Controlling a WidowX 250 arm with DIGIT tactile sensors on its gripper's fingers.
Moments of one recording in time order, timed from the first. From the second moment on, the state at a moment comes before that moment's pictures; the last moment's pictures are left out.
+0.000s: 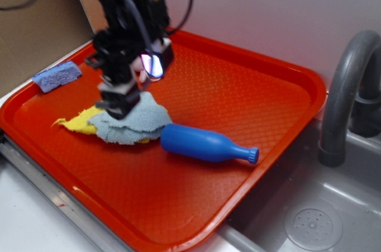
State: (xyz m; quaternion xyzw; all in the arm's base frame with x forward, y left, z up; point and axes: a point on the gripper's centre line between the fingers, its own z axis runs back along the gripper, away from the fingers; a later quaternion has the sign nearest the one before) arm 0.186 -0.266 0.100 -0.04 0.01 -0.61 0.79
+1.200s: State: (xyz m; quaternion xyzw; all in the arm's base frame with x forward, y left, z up) arm 0.178 -0.319 0.037 -0.01 0.06 -0.64 0.77
